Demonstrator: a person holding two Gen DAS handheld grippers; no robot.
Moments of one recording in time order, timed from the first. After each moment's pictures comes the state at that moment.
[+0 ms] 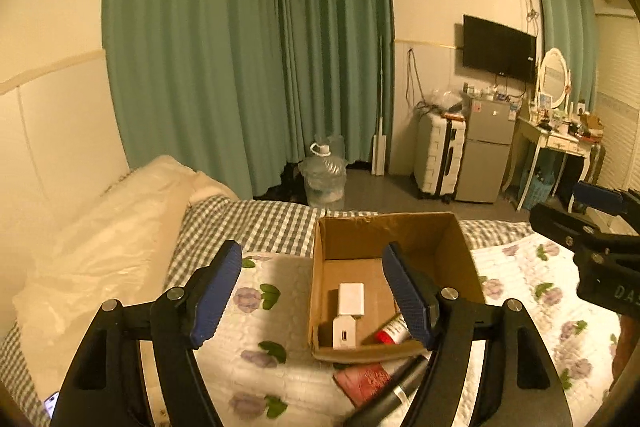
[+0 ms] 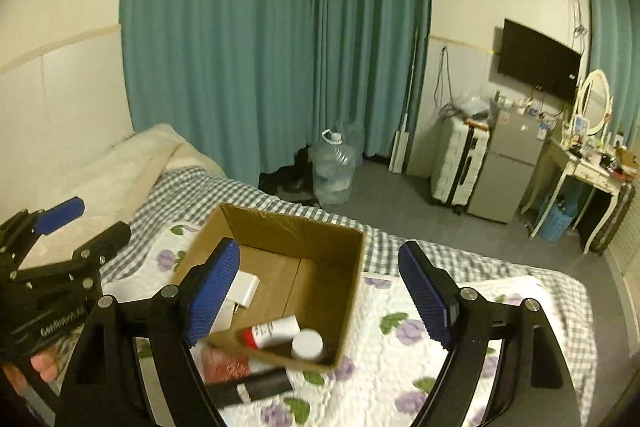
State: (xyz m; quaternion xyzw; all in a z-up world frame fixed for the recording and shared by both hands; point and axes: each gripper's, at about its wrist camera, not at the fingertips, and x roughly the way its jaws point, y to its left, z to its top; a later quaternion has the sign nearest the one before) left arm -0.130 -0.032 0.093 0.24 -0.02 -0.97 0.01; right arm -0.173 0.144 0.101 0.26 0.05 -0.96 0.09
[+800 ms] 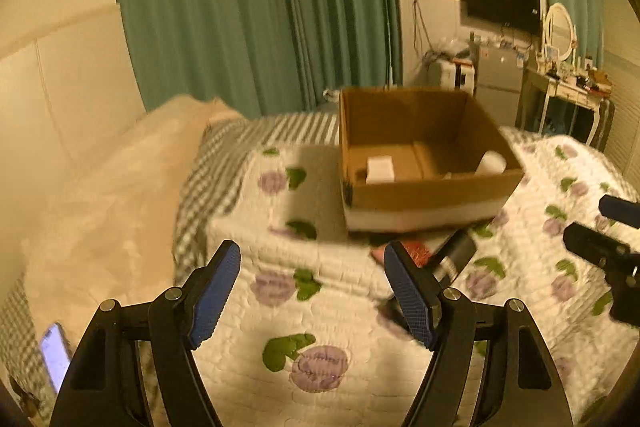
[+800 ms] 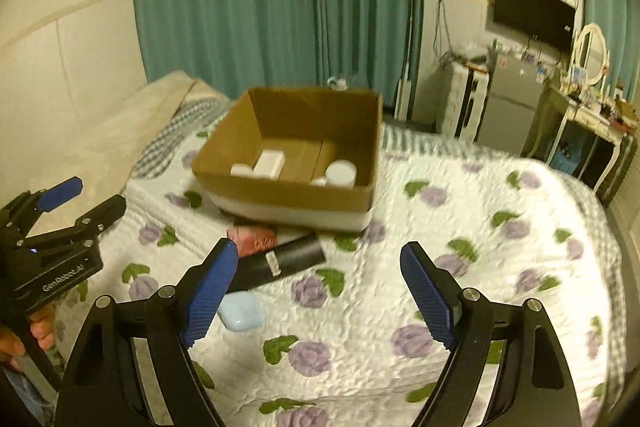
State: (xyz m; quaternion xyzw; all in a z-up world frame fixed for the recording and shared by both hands) left arm -0.069 -0.060 -0.036 0.31 -0.05 -0.95 0.03; right arm -0.073 0.137 -0.018 0.34 0.02 -0.94 0.09
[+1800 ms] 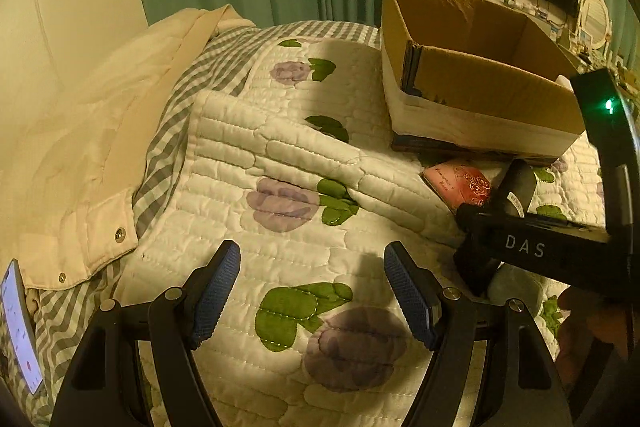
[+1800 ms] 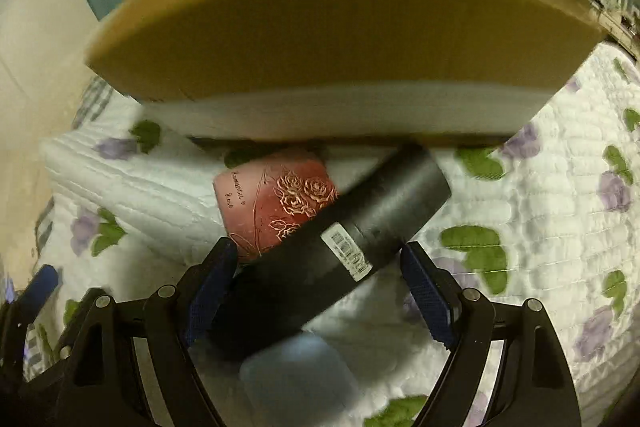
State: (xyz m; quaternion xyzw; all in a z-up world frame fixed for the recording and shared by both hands) left arm -0.096 -0.095 -0.119 0.41 -0.01 -0.91 0.06; right arm -0.180 0.069 -0.156 0.51 -0.05 -0.86 0.07
